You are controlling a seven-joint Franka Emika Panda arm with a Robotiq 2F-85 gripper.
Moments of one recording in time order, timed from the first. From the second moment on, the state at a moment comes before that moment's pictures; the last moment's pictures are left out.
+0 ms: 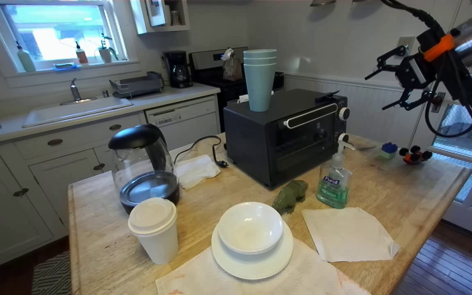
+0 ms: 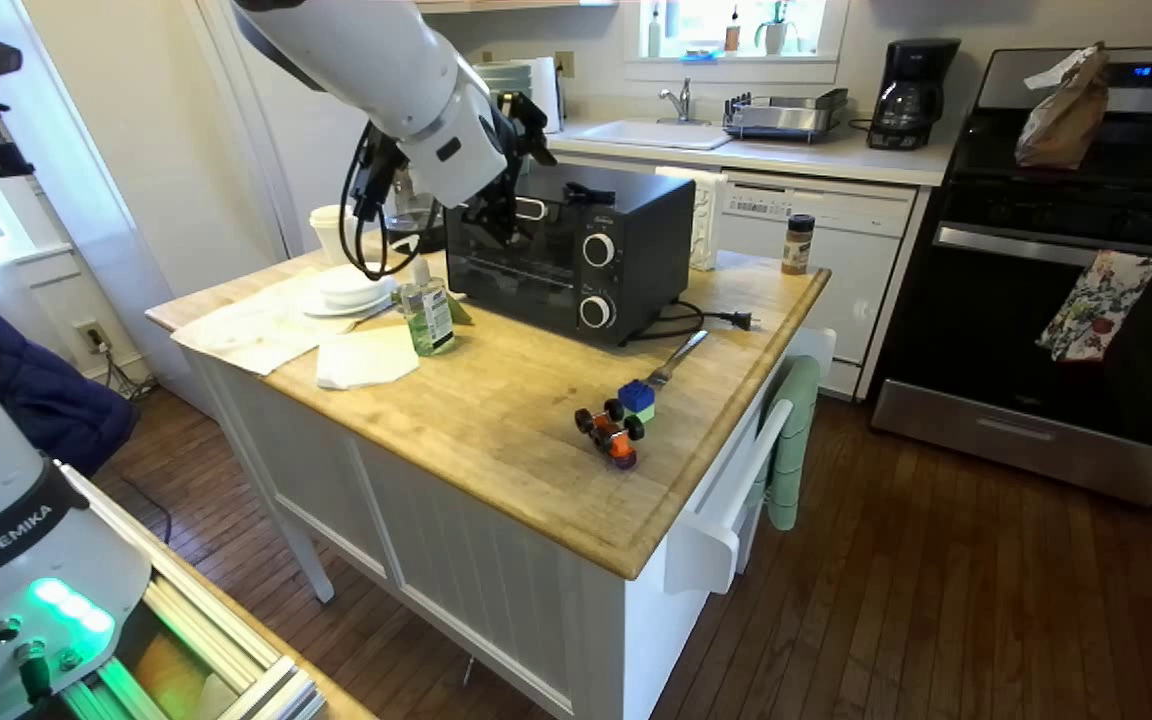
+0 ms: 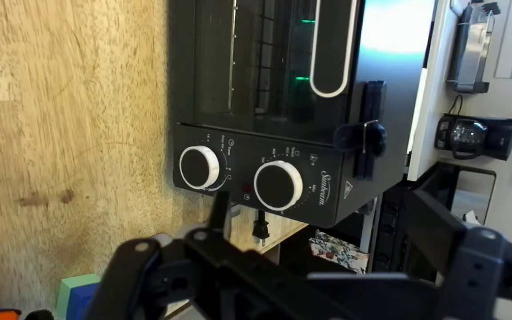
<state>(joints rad) 0.09 -0.20 -0.40 -2.52 1.75 2.92 -0.45</state>
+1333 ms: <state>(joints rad) 0.10 -0.01 -0.40 -2.36 1.93 2.83 -0.47</state>
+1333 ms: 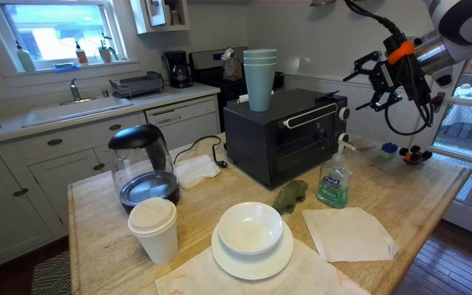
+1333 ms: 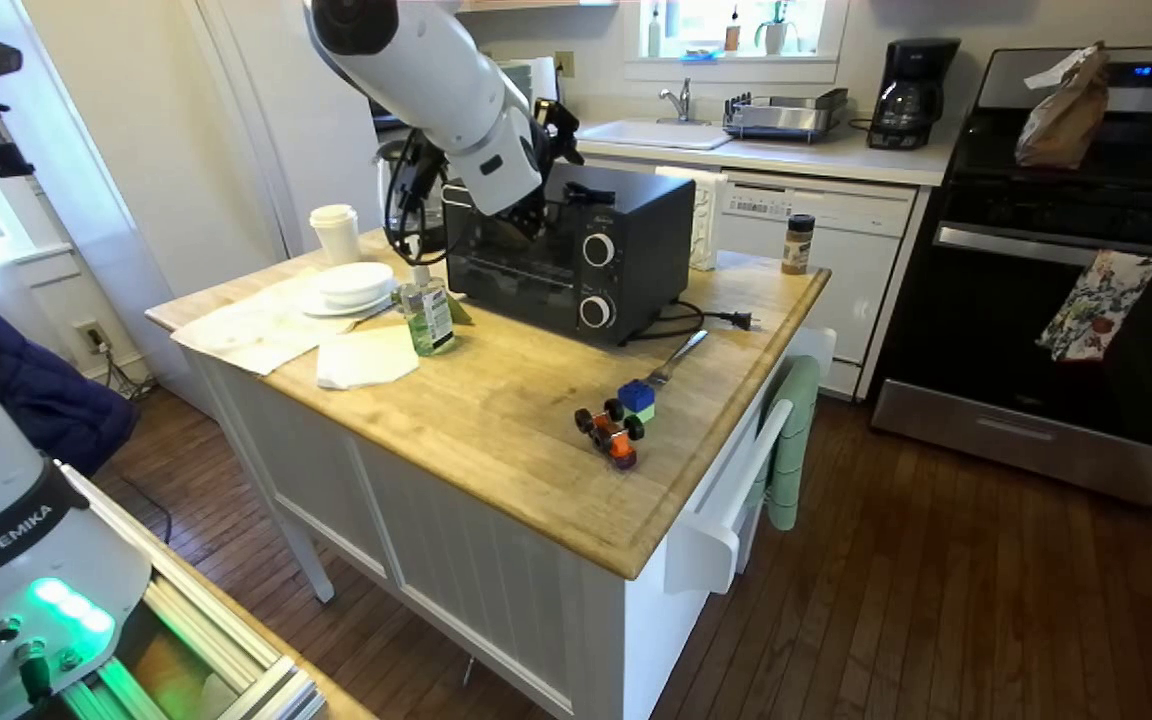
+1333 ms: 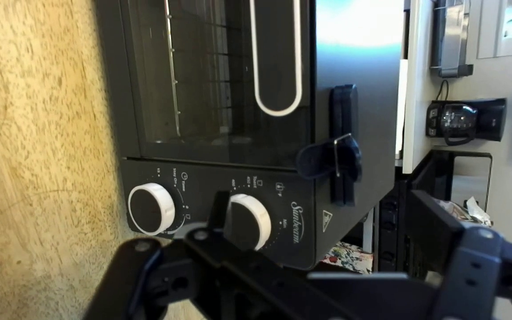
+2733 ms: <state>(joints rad) 0.10 0.06 -0.38 -2.30 2.00 2.78 -0.54</state>
